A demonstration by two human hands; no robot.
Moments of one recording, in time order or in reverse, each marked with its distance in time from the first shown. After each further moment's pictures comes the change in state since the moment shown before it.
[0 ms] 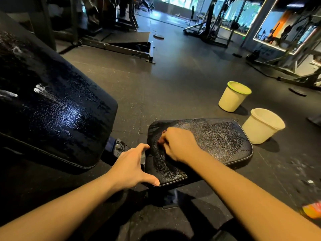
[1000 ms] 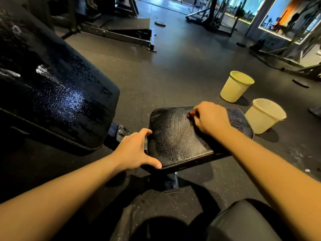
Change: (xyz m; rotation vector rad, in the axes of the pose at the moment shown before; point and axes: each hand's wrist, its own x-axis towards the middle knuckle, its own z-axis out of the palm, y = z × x) left_hand -0.001 0.007 -0.002 0.045 0.012 0.012; right_hand -0.015 0.058 -0.031 -0.212 0.137 0.166
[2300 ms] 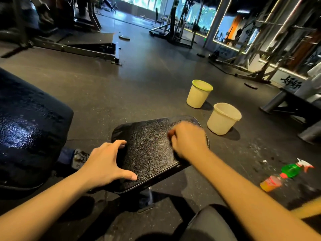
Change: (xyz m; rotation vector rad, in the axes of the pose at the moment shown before) left_hand 0.028 0.033 -0.004 0.141 -0.008 0.099; right_hand -0.041 0.034 -0.008 0.069 -0.067 0.156
